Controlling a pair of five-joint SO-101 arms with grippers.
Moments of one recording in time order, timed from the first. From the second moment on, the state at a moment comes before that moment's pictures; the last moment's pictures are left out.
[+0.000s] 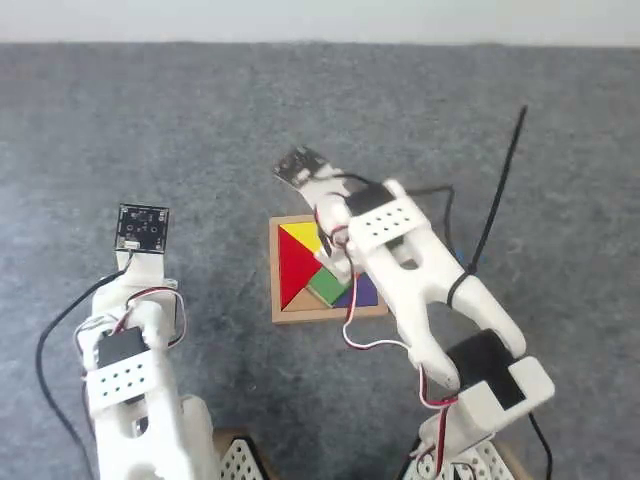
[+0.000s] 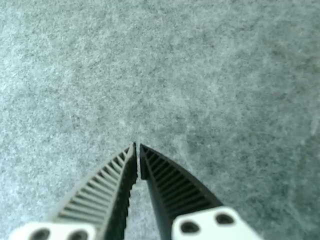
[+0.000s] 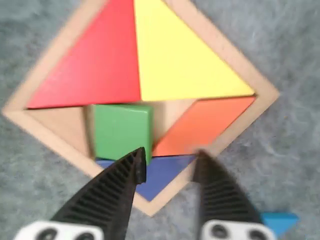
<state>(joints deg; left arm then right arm) -27.6 -56.0 81.2 40.0 -18.4 -31.2 5.6 18.5 64.0 18.1</state>
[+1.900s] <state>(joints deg) -27.6 -56.0 81.2 40.0 -18.4 0.8 19.6 11.3 70.3 -15.5</state>
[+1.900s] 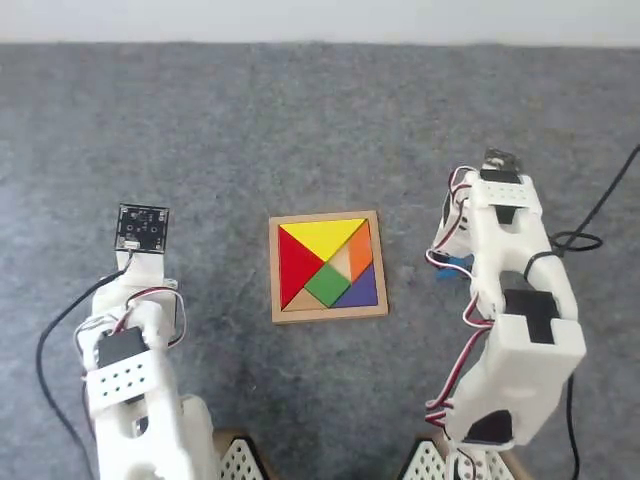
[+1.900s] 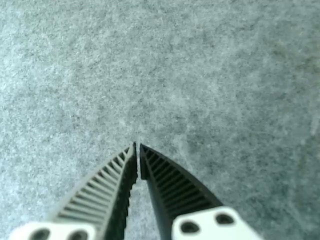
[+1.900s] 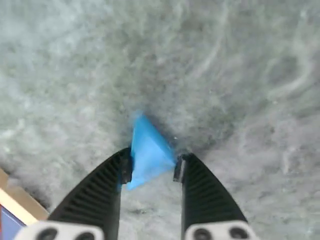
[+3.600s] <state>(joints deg) -27.6 -56.0 81.2 40.0 -18.4 -18.1 71.1 -69.2 49.1 1.5</state>
